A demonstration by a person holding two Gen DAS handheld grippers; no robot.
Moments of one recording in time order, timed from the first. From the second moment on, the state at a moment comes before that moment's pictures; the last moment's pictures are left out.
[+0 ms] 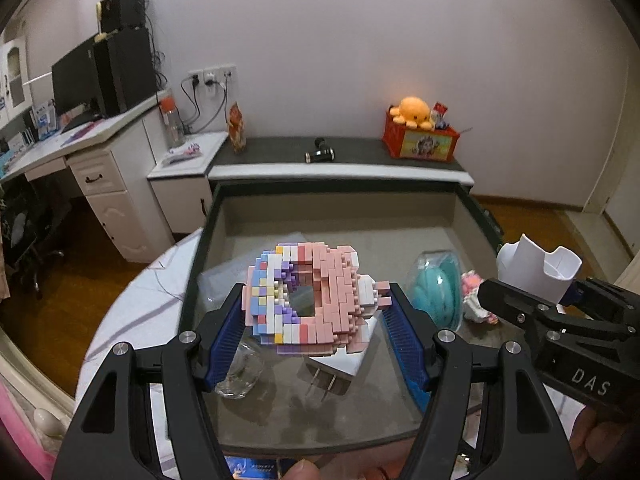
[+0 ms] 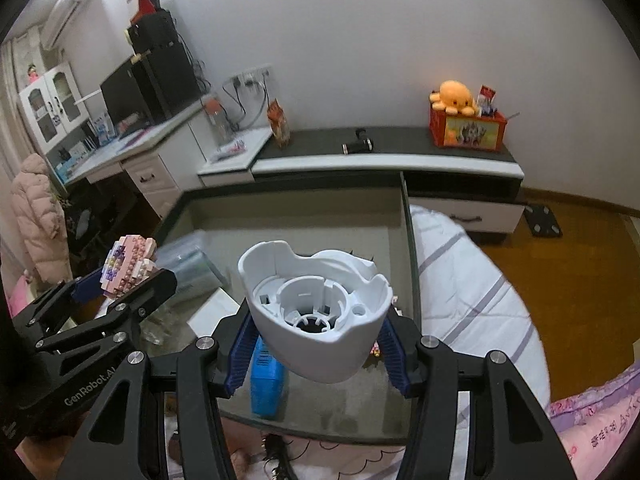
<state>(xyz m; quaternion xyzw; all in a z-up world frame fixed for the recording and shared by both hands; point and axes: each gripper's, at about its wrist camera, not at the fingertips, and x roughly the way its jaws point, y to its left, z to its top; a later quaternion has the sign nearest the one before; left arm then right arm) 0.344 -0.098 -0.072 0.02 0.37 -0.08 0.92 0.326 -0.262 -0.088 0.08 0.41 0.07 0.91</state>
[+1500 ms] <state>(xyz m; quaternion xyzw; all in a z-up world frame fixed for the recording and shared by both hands) 0.064 -0.024 0.002 0.00 0.24 -0.03 0.97 0.048 -0.239 0.004 0.07 0.22 0.02 0.97</state>
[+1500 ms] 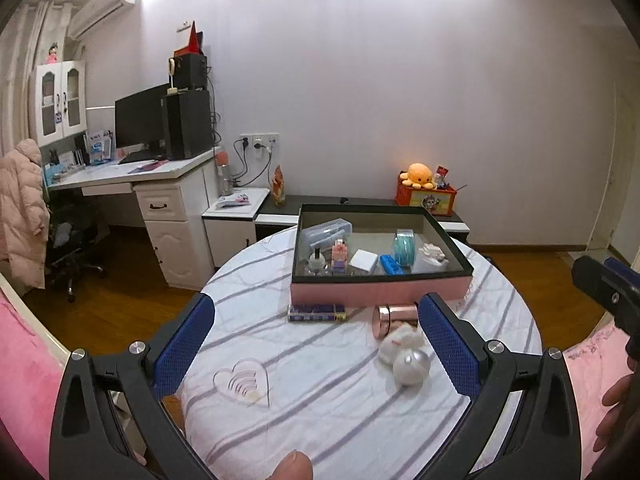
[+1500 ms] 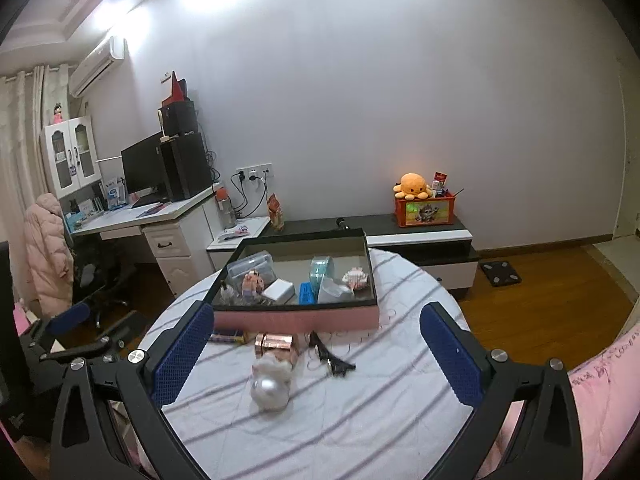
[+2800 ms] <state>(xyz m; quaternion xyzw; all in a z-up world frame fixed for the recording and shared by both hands) 0.061 -0.010 -0.058 -0.01 0.31 -0.02 0.95 0.060 -0.218 -0.082 0.06 0.32 0.05 0.95</state>
